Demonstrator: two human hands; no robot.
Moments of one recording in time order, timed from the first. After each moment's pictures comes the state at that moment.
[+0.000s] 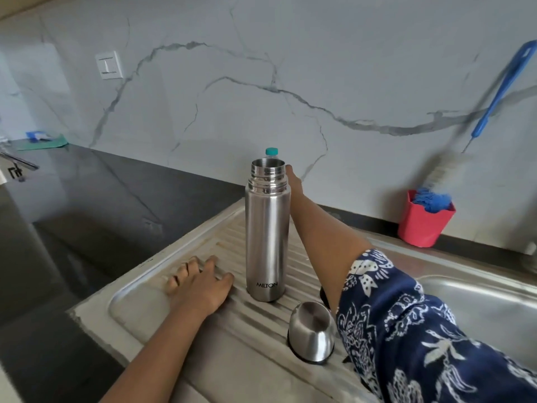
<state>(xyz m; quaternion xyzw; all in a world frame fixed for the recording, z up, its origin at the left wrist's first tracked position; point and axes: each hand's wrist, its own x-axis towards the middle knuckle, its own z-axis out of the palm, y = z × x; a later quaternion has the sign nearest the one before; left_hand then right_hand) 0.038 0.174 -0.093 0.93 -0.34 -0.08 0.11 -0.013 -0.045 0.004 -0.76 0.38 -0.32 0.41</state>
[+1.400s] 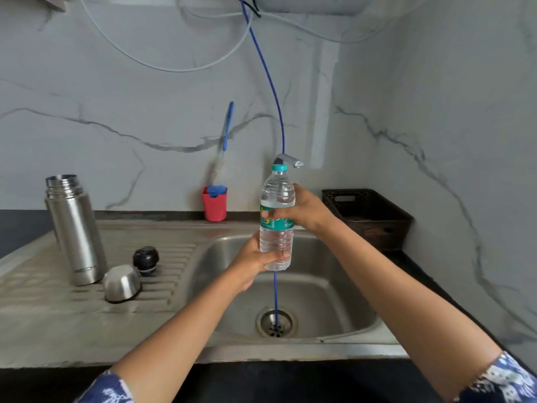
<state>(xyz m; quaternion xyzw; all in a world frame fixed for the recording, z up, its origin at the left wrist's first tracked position) -0.366 0.143 -0.040 0.38 -0.58 -0.52 0.50 -0.507 0.129 0.061 -0.74 0.47 -0.39 0.30</state>
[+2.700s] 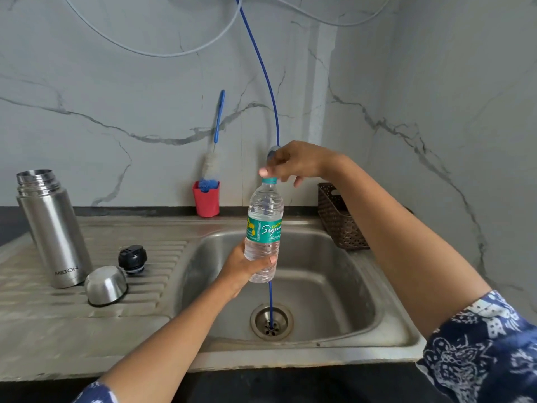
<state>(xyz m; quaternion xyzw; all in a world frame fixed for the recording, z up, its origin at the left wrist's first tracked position) -0.357 0.128 -0.072 0.41 -0.57 -0.48 0.53 -0.514 0.093 0.146 -0.86 0.46 -0.16 0.16</state>
